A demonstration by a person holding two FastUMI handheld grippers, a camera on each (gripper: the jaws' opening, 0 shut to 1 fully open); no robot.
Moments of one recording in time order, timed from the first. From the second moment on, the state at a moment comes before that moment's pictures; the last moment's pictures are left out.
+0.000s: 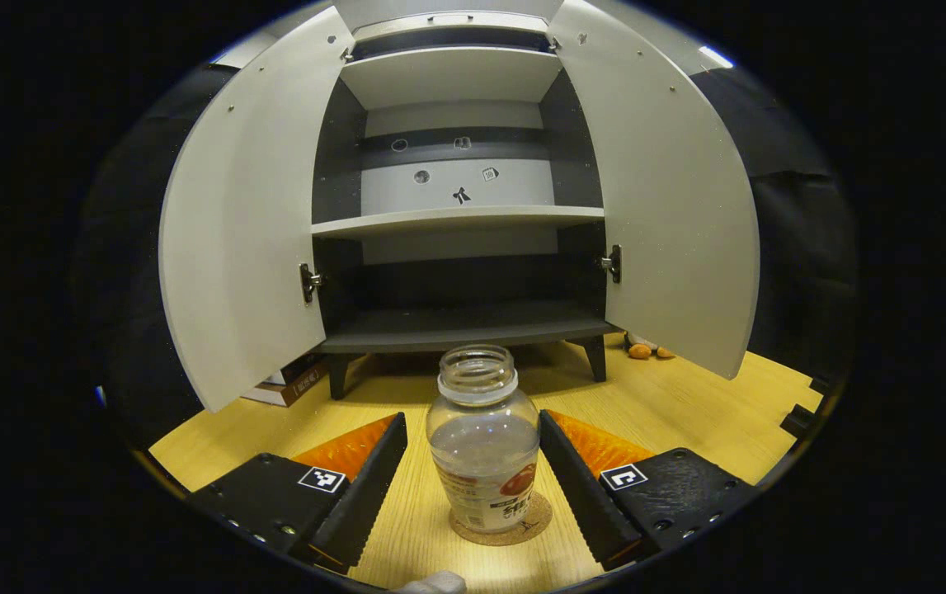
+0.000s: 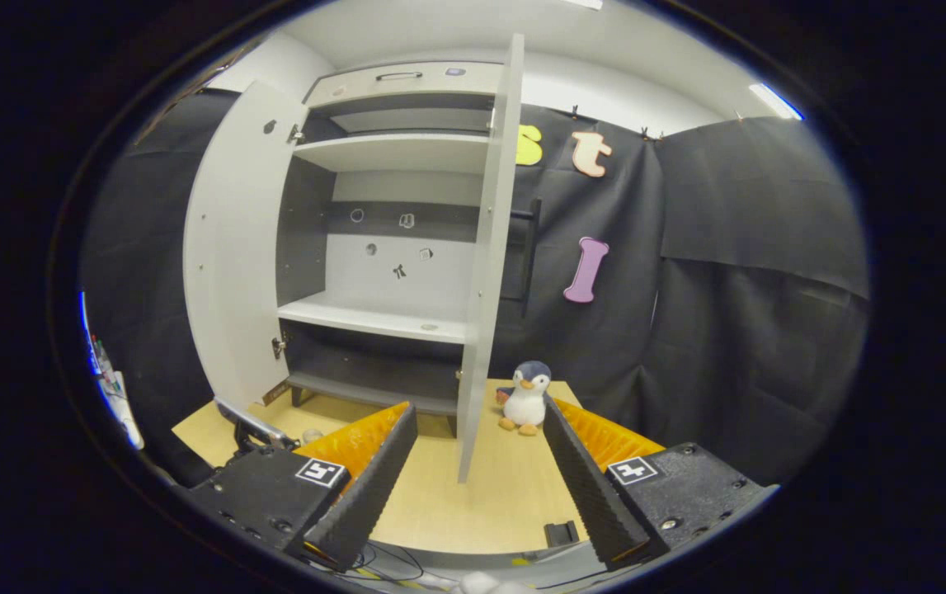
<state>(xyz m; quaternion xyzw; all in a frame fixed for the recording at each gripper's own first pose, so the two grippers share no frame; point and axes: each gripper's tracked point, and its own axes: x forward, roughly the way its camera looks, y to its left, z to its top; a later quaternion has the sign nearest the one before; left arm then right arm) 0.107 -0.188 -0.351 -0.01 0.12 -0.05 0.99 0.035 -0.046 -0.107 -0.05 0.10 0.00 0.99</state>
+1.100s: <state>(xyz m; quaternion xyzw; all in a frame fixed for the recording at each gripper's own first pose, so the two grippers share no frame) -0.004 -0.112 -0.118 -0.01 0.06 -0.03 1.00 0.123 -0.162 -0.045 0.00 0.04 -0.08 1.00</state>
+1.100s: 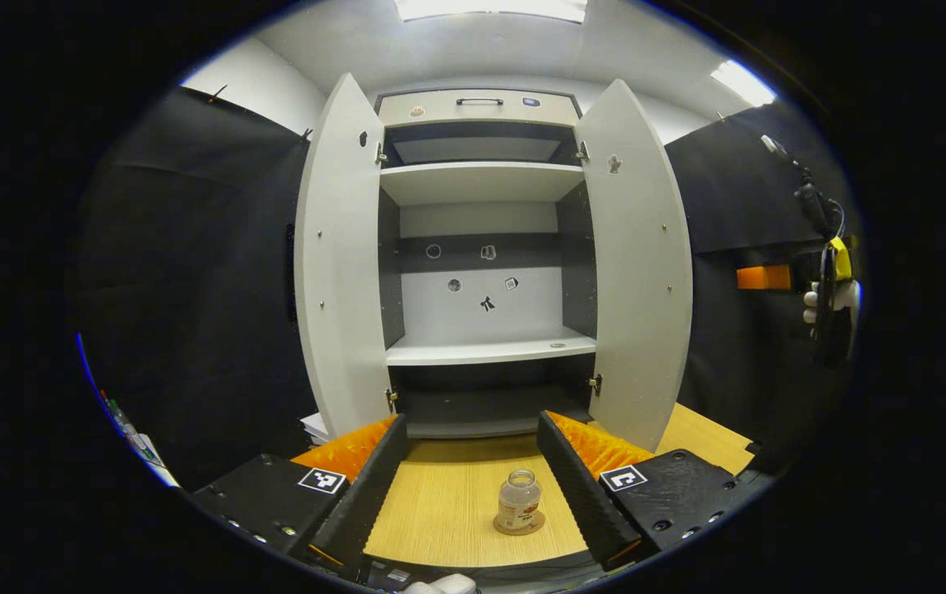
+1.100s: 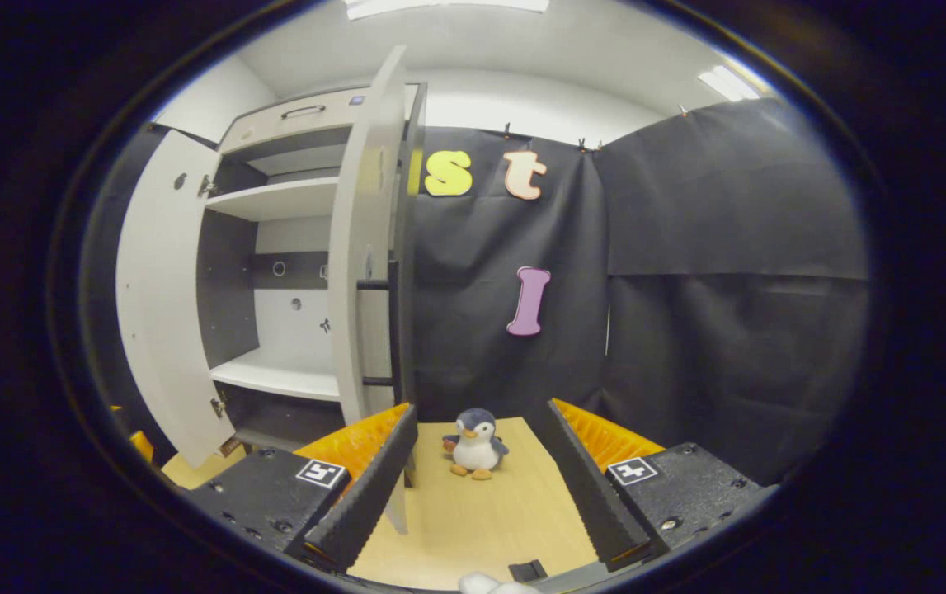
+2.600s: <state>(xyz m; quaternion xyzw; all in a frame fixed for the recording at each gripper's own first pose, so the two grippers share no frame) -0.002 -0.062 -0.088 -0.01 0.08 0.06 1.00 0.211 -0.026 -0.013 -0.01 0.02 0.08 1.00</state>
